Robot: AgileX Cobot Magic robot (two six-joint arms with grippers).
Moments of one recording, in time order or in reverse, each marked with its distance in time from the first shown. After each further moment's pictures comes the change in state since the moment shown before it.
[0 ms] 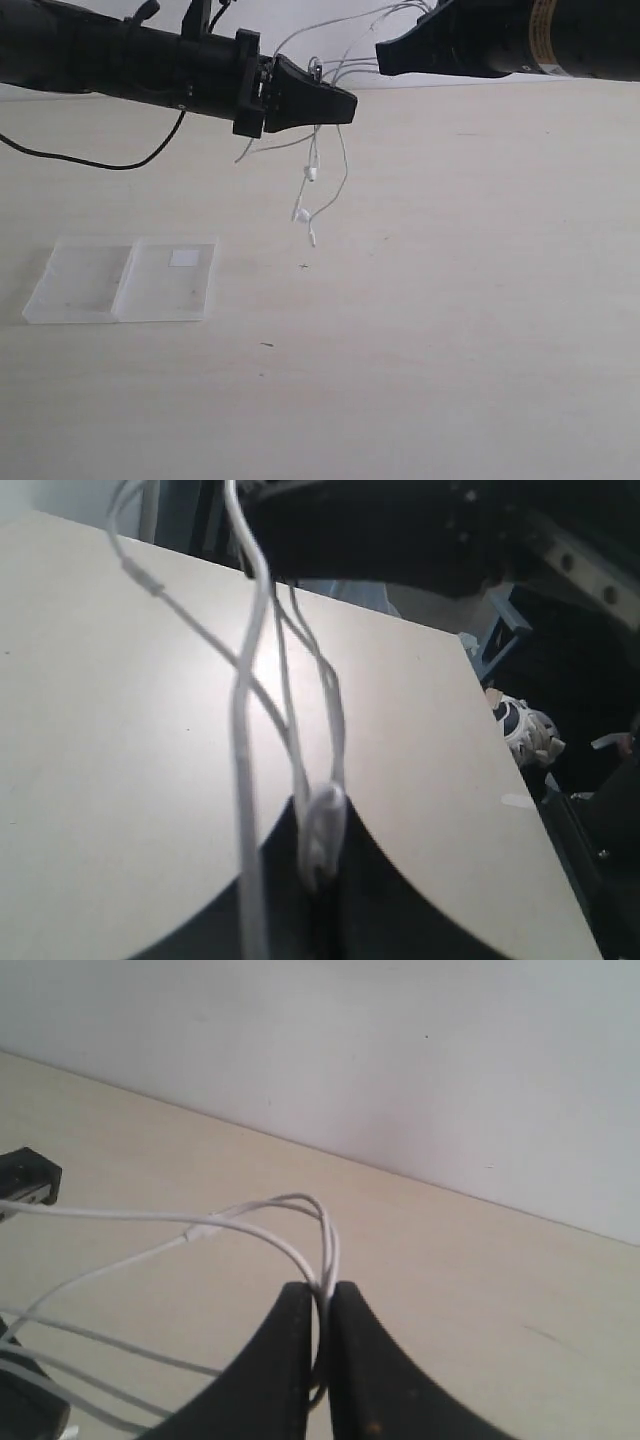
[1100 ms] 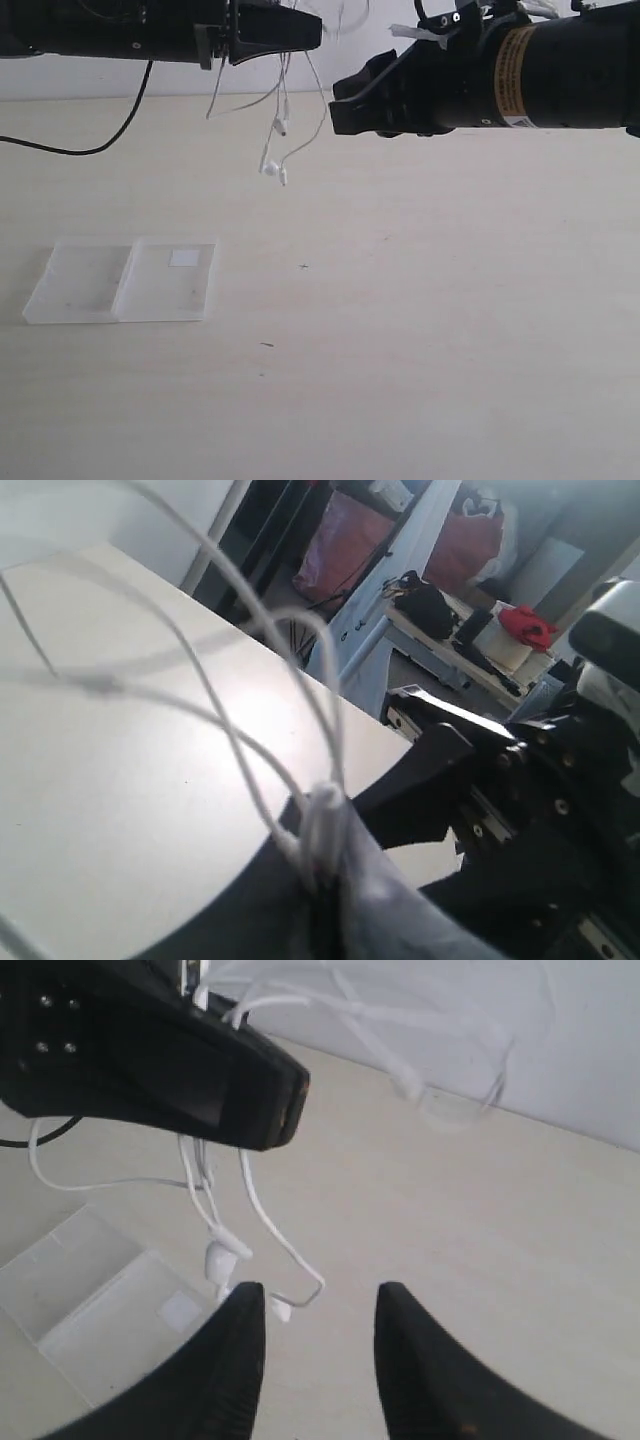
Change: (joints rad) left arm 0.081 -0.076 0.000 -0.094 0.002 -0.313; right arm 0.000 0.031 0.057 0.044 -0.326 -0.006
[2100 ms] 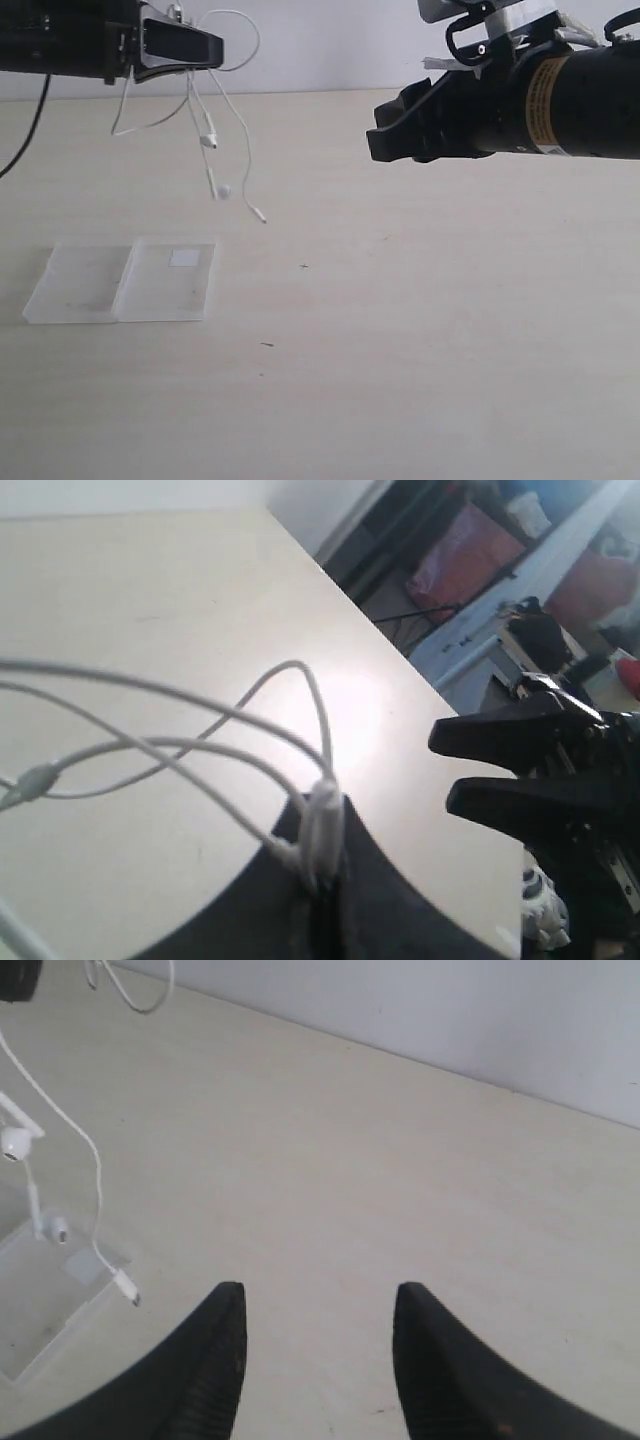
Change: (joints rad) left arm 0.181 -0.153 0.188 0.113 -0.100 -0.151; right arm 0.000 -0.053 0.085 -0.022 0.143 0.004
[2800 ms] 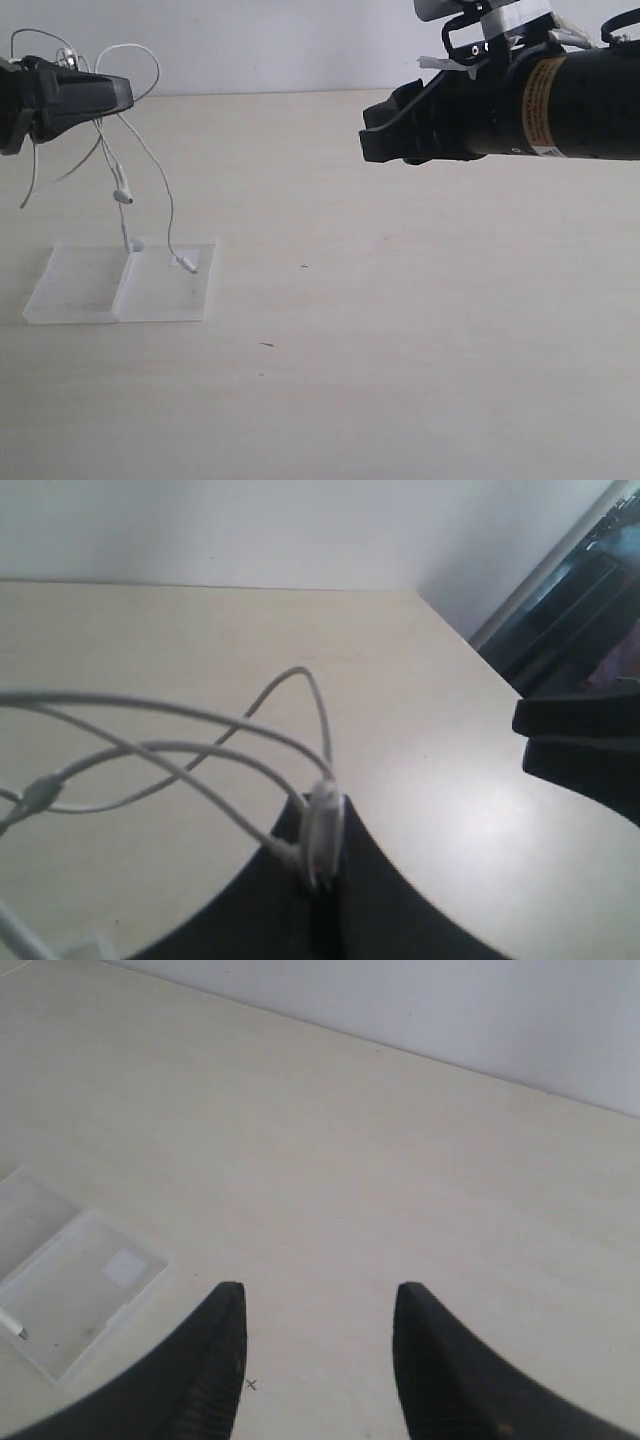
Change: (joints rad) left arm 0.057 -0.430 0.503 -0.205 -0.287 0.260; right arm 0.000 0.000 0.000 0.019 -0.050 0.000
